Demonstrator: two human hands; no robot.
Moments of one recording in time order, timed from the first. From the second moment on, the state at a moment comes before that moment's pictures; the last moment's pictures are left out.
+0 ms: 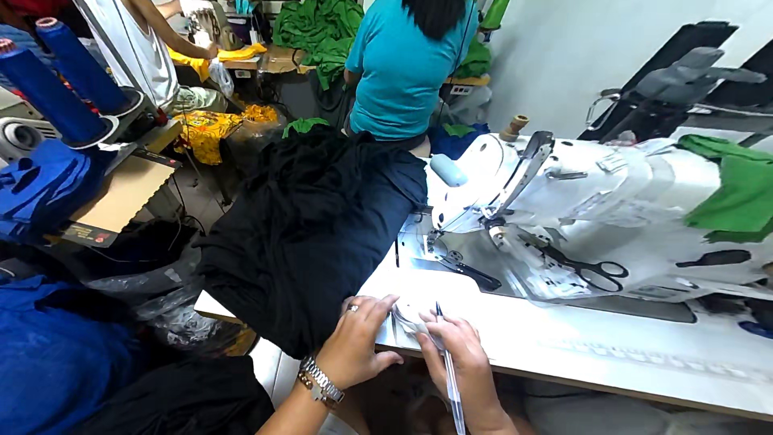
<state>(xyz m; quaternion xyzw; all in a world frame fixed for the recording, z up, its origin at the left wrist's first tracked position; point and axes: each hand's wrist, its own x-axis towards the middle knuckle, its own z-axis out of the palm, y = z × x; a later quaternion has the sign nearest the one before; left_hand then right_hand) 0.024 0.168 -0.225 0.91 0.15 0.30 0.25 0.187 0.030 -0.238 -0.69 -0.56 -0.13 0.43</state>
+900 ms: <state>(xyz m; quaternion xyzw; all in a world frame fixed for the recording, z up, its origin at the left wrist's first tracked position) 0.026 0.161 -0.229 0.91 0.18 0.28 0.23 0.182 0.017 -0.218 -0.63 -0.31 -0.09 0.71</state>
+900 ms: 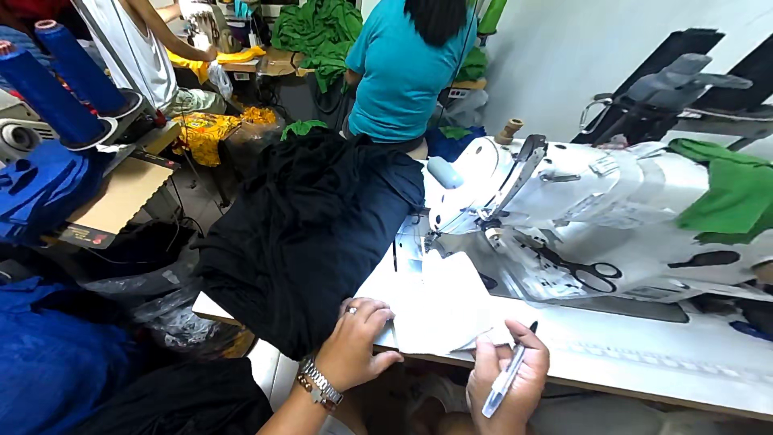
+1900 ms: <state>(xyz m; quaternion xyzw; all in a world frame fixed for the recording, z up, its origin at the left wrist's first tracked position) 0.038 0.155 -0.222 0.91 0.25 0.24 0.23 0.182 0.046 -0.190 -0.69 -0.45 0.13 0.55</state>
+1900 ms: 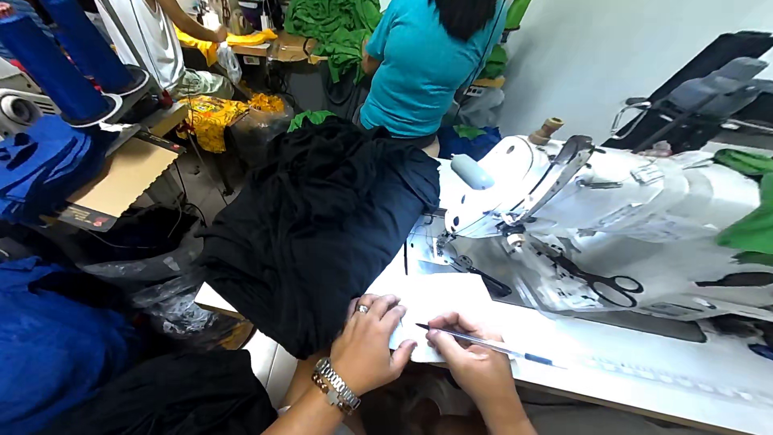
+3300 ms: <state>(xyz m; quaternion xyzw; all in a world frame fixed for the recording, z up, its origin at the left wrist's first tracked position) 0.039 0.152 -0.215 0.91 0.25 0.20 0.25 0.176 0.055 -0.203 -0.65 -0.50 0.09 0.57</state>
